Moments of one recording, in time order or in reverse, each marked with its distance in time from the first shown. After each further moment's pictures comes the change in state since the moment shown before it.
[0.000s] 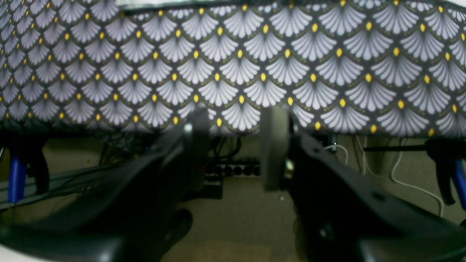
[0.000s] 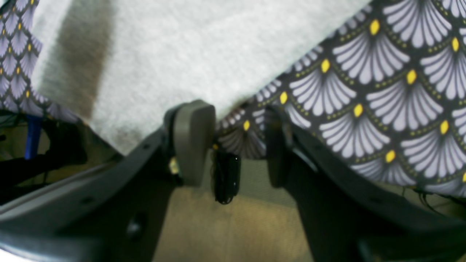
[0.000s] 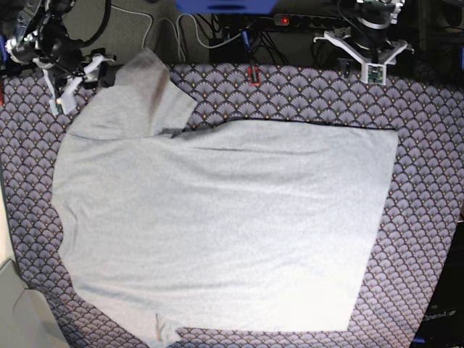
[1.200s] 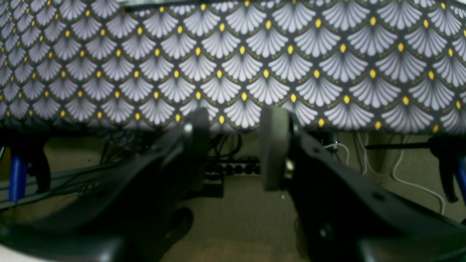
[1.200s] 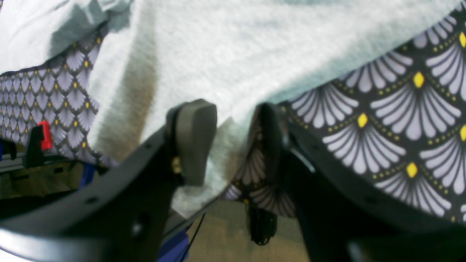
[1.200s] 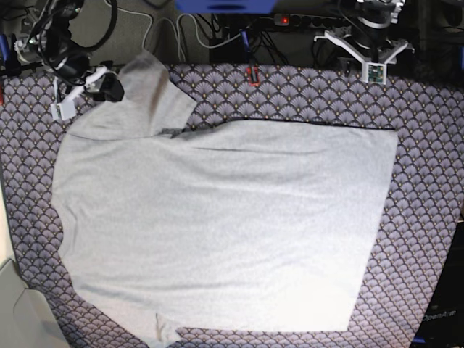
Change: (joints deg) left arm 0.1 -0.2 0.0 -0.1 0.0 0.0 0.0; right arm 2.5 -1.7 0.5 -8.9 5.4 0.6 5.6
